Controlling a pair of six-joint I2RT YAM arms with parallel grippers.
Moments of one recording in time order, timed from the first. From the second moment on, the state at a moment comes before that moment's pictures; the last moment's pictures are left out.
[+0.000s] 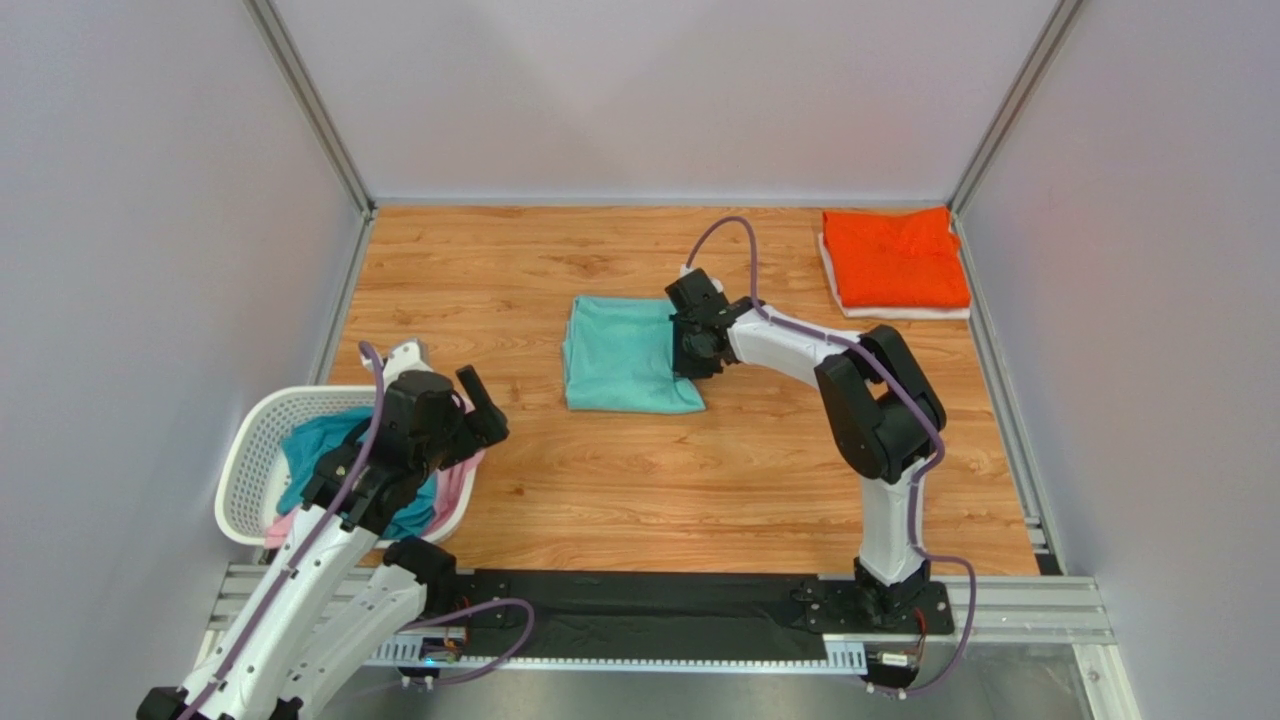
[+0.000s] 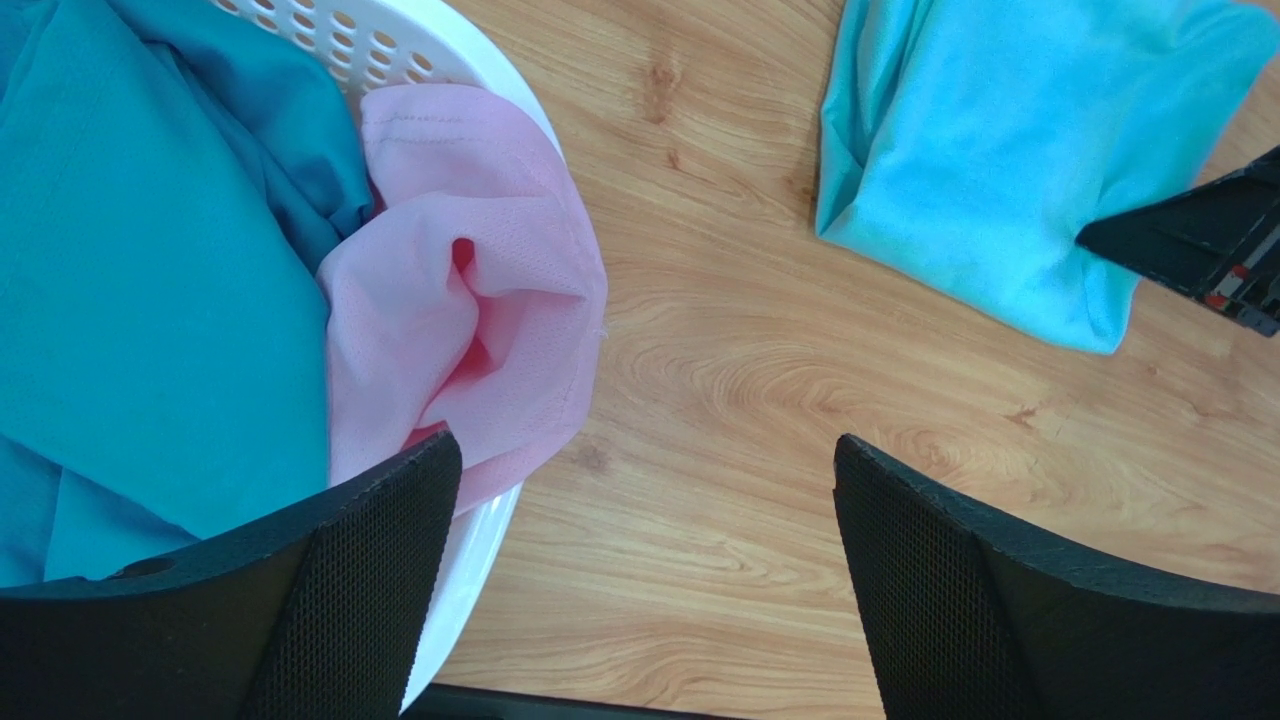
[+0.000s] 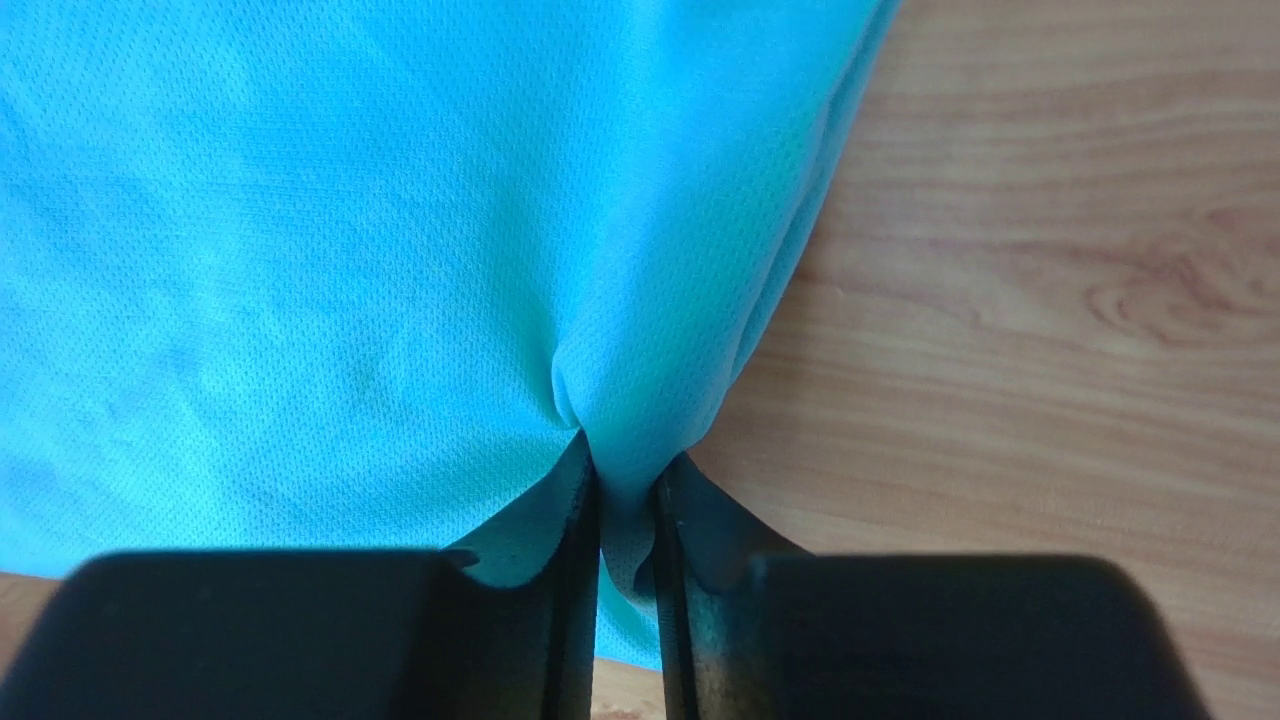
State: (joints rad) left arm -0.42 0.64 0.74 -0.88 -0.29 -0.76; right arm 0.60 1.98 1.35 -0.43 0.06 0.56
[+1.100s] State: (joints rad) left arm -0.42 0.58 0.74 -0.94 -0.33 -0.77; right arm 0.20 1.95 1.57 -0.40 0.53 -0.30
